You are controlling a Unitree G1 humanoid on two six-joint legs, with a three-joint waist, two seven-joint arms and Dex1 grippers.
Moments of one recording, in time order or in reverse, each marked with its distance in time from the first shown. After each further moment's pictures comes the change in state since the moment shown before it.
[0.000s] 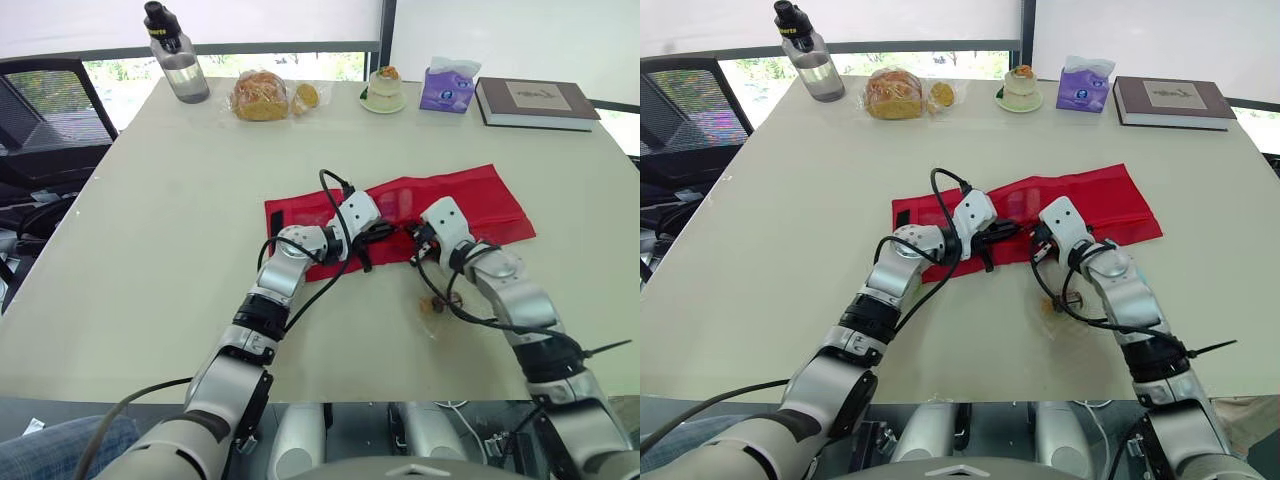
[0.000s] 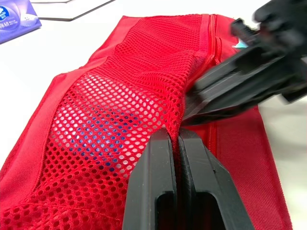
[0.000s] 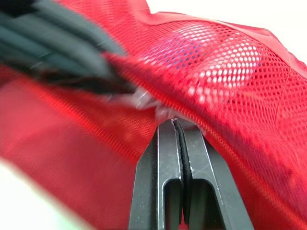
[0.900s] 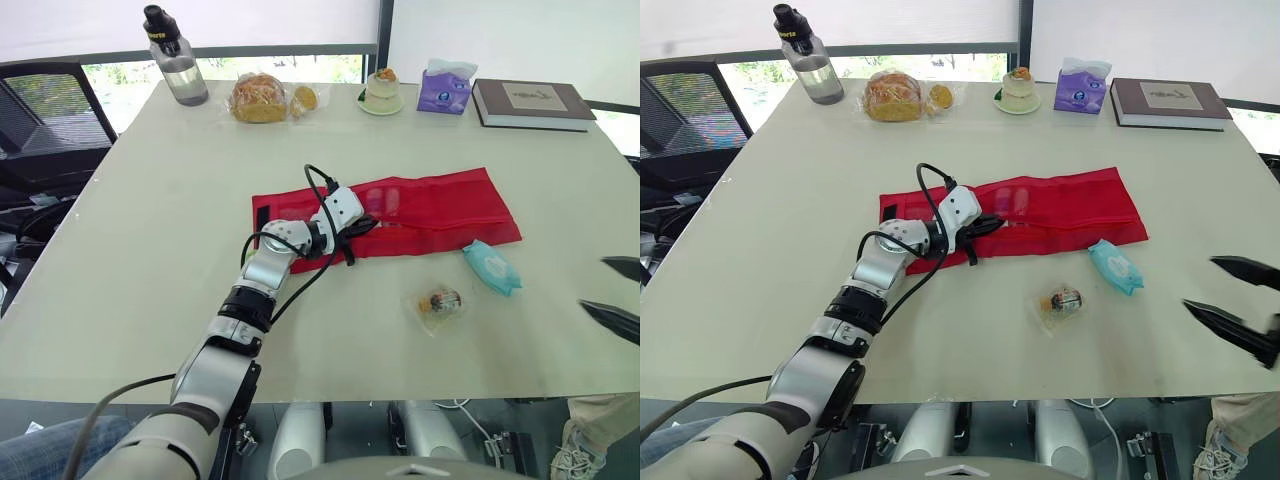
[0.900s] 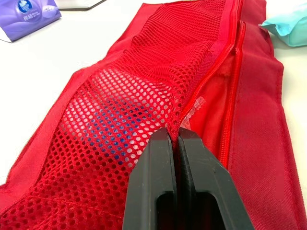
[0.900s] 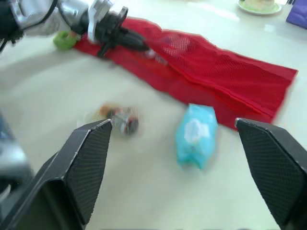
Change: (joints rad) left arm -0.043 0.073 0.007 0.108 -0.001 -0.078 -0.011; right arm 0.794 -0.542 -1.118 -0.245 0.716 0.005 0.760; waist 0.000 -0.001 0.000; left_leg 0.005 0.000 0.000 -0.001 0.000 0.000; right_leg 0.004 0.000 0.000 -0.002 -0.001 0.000
